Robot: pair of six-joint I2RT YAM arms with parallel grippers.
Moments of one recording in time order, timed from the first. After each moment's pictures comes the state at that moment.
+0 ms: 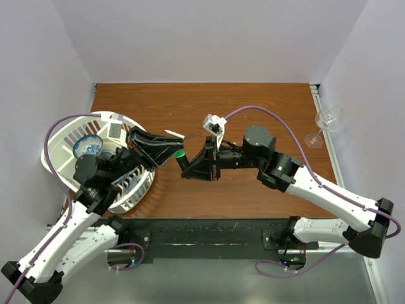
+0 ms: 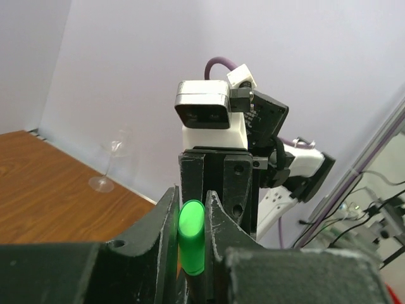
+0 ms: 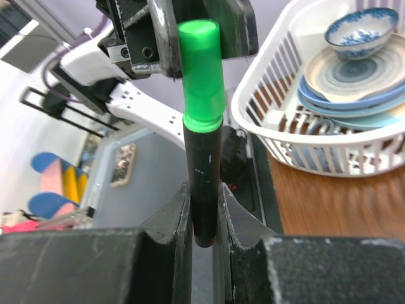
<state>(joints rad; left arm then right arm) -0.58 0.68 0.78 0.35 0.51 -0.73 0.97 1.14 1.11 -0.01 -0.58 0.48</state>
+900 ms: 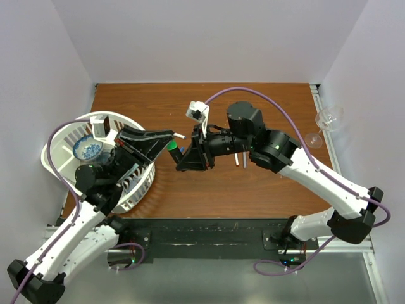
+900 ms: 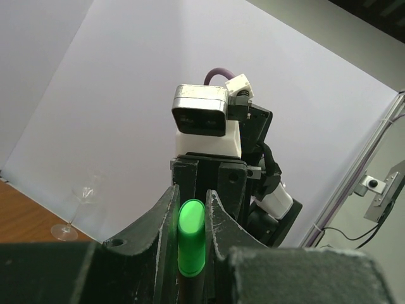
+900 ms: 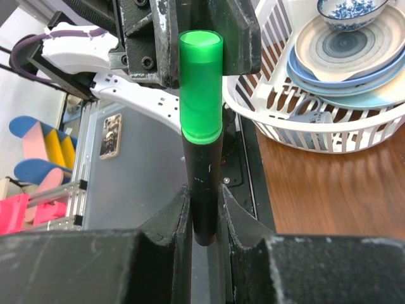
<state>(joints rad) -0.54 0.68 0.64 0.69 0.42 -1.01 0.96 1.35 1.56 -0.47 -0.58 0.32</state>
